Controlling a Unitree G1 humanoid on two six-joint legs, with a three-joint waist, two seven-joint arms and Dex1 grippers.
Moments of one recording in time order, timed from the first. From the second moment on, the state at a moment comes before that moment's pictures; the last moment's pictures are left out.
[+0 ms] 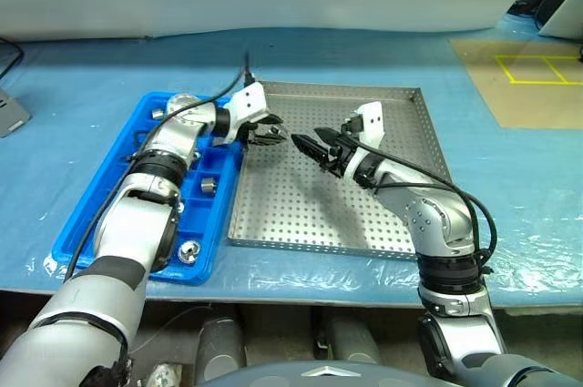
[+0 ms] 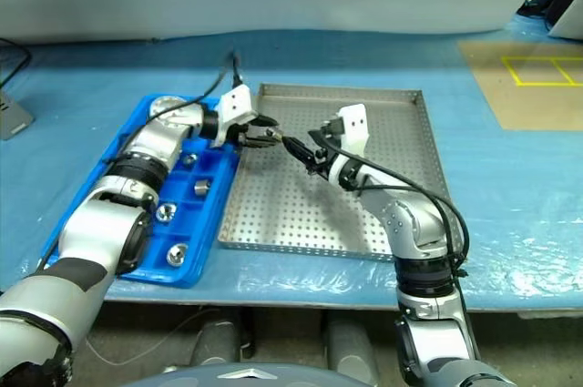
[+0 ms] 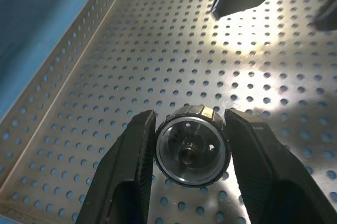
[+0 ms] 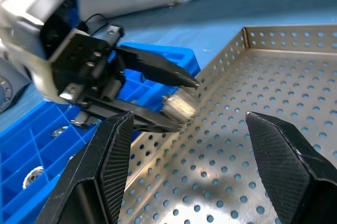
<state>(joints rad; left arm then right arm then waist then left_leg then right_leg) -1.00 0.40 -0.10 0.77 0.04 -0.12 -1.27 -0.50 -0.21 -0.03 -0.23 0.56 0.83 0.39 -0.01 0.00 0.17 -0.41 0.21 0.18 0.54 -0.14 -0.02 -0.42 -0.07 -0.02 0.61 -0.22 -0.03</state>
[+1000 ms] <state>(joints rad) 0.02 0.70 0.42 -0.35 -0.28 0.55 -0.82 -0.89 -0.20 0.29 0.18 0.42 0.63 1.04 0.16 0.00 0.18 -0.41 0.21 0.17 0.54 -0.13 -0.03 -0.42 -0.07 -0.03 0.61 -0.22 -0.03</state>
